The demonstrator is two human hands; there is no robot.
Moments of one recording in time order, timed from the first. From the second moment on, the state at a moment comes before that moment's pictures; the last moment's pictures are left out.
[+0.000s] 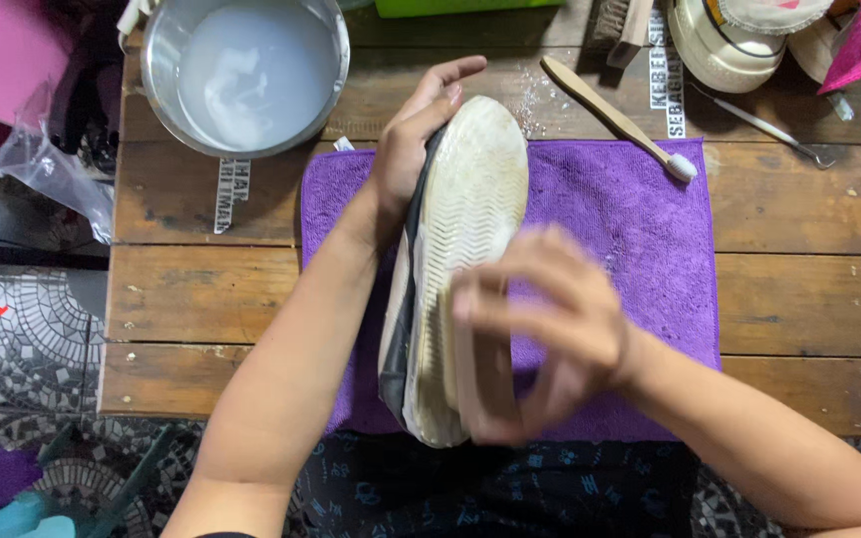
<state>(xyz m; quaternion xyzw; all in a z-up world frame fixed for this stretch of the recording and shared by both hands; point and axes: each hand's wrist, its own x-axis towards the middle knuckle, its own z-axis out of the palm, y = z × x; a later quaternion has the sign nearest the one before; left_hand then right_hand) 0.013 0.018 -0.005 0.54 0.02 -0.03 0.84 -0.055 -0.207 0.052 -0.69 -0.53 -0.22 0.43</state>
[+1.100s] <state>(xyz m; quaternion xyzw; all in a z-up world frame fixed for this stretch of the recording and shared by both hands) 0.006 0.010 -0.019 0.53 -0.02 0.02 0.85 -0.058 -0.203 0.049 -0.71 -0.51 -0.22 0.43</state>
